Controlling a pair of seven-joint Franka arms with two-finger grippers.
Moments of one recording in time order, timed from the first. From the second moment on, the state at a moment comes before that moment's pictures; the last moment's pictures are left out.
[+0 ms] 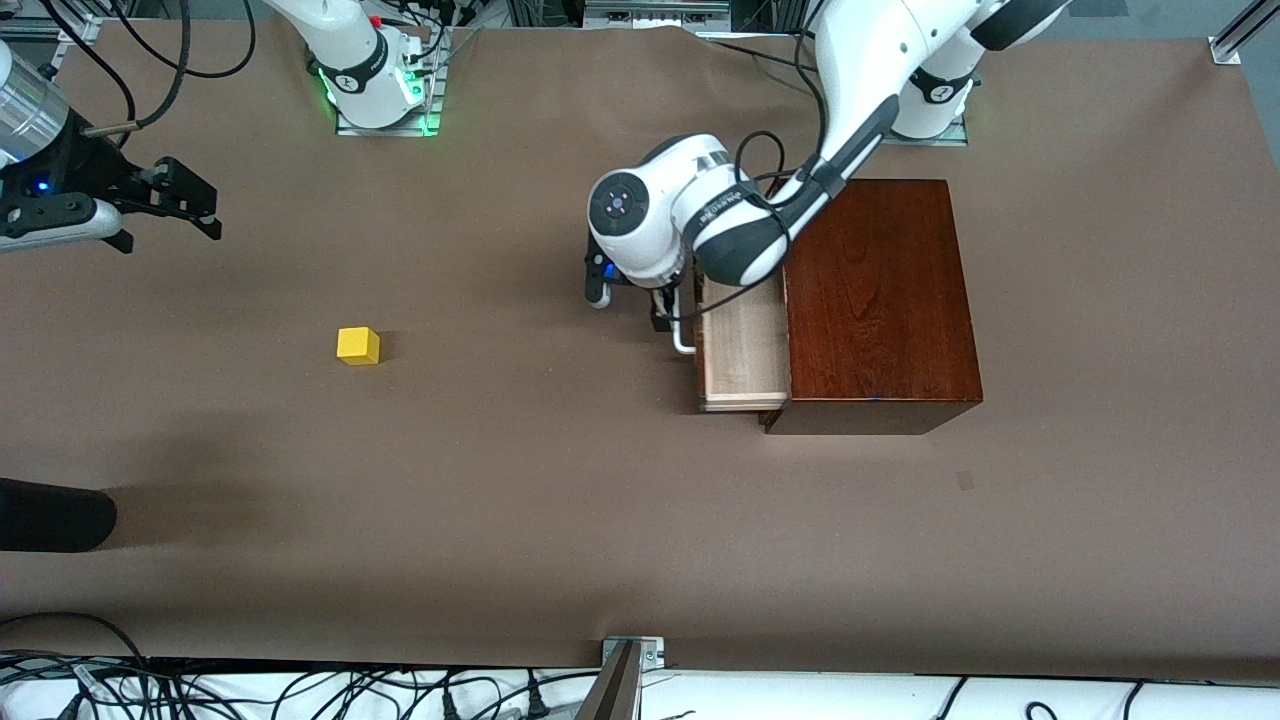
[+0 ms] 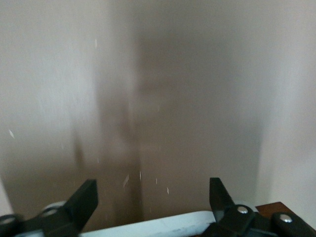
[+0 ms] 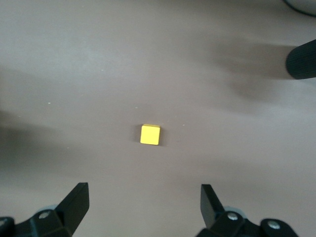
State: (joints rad) left arm -0.40 0.75 -0.51 -1.42 0.34 1.76 0.64; right arm 0.15 -0.08 -0.08 -1.73 -0.02 1.70 -0.11
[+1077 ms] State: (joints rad) left arm -0.29 0.74 -0.50 -1.43 0.34 1.59 0.68; right arm 0.15 -0.05 -0.07 -1.68 -0.06 1.69 -0.11
